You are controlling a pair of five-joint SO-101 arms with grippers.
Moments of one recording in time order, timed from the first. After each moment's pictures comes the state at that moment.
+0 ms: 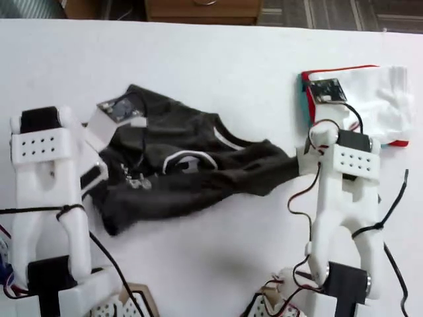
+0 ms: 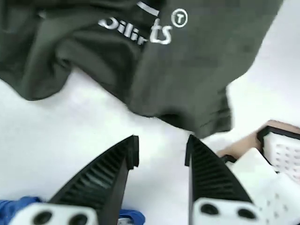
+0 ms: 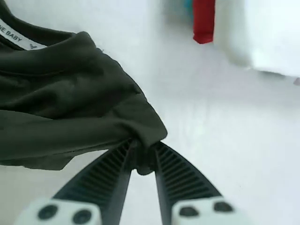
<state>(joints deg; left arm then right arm) -18.9 -14.2 12.4 101.1 -52.9 10.0 -14.5 28.3 66.2 21.4</state>
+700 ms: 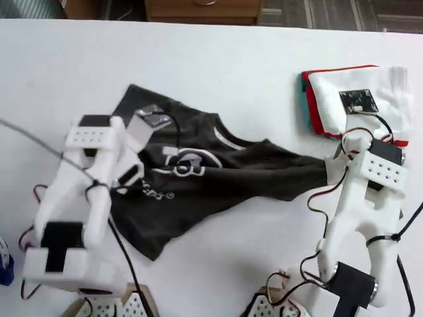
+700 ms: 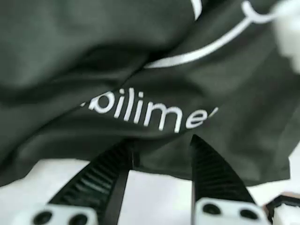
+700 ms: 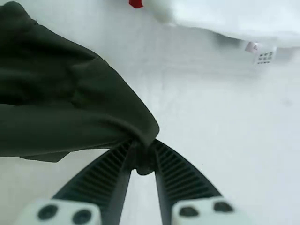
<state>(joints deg) -7.2 3.1 23.8 76.3 -39.6 21.1 -14.5 28.7 66.2 30.3</state>
